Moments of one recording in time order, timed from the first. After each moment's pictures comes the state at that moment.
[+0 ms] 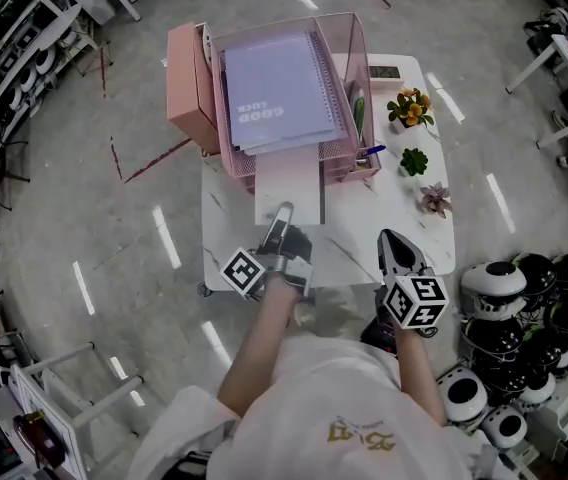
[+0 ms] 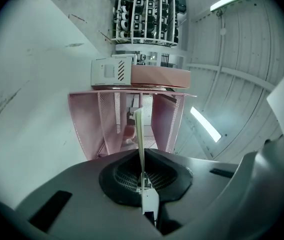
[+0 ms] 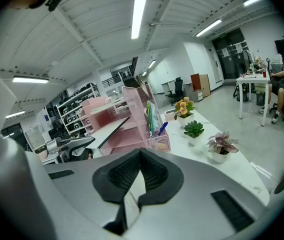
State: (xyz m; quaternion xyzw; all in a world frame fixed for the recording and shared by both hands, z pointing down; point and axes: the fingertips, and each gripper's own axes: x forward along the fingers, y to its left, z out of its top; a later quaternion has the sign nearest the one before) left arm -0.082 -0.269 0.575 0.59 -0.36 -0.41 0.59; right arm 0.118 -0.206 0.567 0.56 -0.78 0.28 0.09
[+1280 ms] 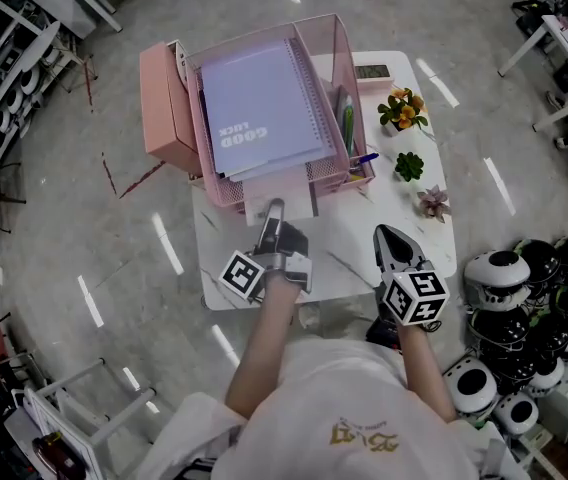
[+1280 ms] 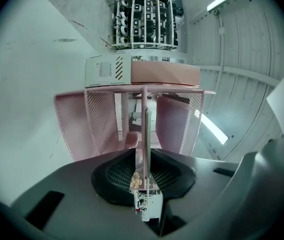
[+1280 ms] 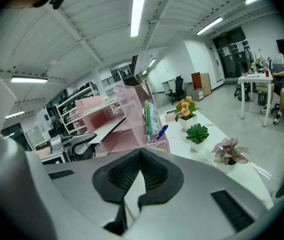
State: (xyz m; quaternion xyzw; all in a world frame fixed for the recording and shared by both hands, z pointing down) left arm -0.082 -0.317 0.581 0.57 -0.40 -0.42 0.58; right arm 0.120 -0.245 0.572 0.55 -0.78 0.28 0.09
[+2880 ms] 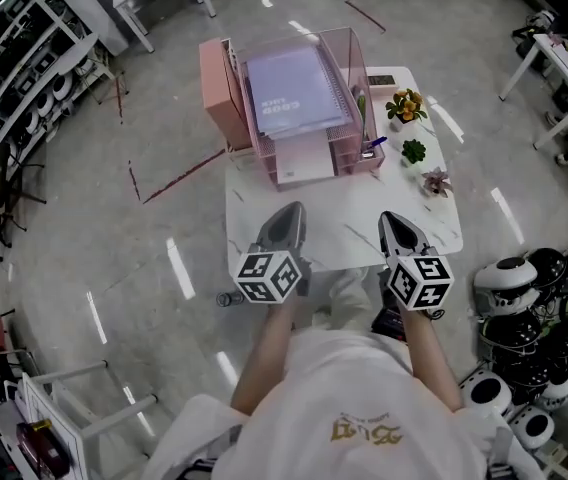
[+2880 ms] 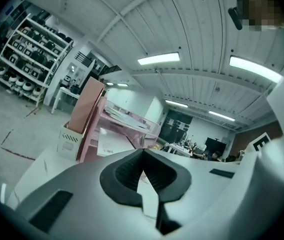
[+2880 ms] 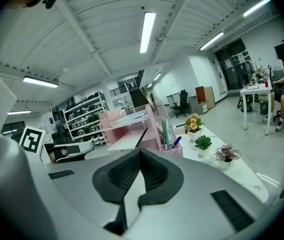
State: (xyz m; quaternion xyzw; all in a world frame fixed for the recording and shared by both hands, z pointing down) left arm -0.094 -0.198 0.503 0.84 -0.49 -0.04 0.24; right arm 0.078 -0.163 0.502 0.56 -0.80 0.22 0.04
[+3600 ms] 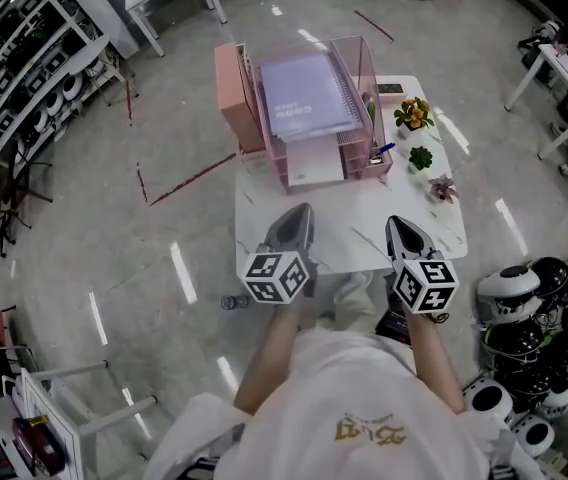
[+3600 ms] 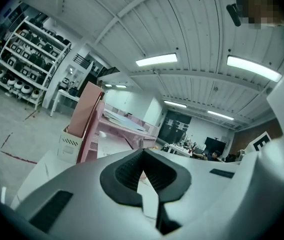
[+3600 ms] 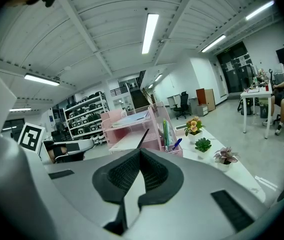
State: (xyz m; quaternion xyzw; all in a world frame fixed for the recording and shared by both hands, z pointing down) left arm -0.097 -0.191 0.493 0.84 -0.49 -0.05 0.23; right arm 0.074 -0.155 0.495 0.56 -0.80 0.21 0.04
